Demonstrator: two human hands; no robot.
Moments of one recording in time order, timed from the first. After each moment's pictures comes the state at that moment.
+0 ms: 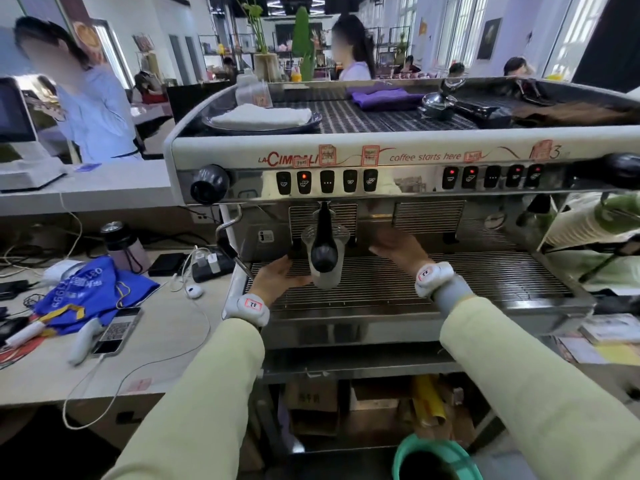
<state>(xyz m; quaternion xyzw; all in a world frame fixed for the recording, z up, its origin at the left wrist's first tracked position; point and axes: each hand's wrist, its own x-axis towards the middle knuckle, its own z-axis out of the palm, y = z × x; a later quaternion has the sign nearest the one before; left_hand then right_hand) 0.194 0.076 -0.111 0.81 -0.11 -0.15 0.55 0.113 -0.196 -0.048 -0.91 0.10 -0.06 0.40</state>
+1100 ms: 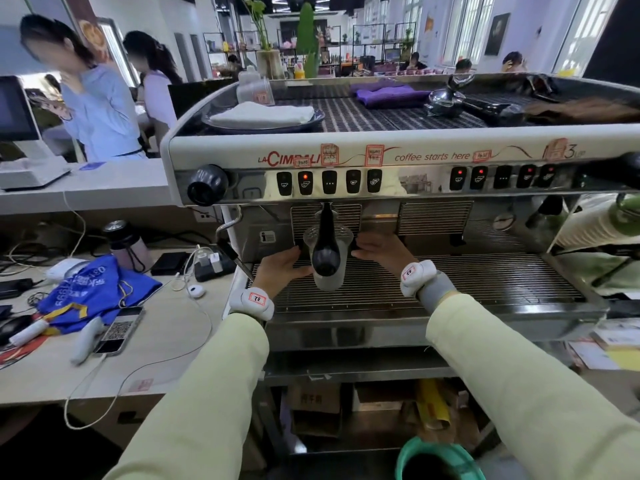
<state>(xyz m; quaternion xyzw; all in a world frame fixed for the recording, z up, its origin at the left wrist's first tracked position) 0.183 0.067 -0.079 0.82 -0.18 -0.10 0.53 0.135 -0.174 -0.055 -0.87 0.02 -0.05 0.49</state>
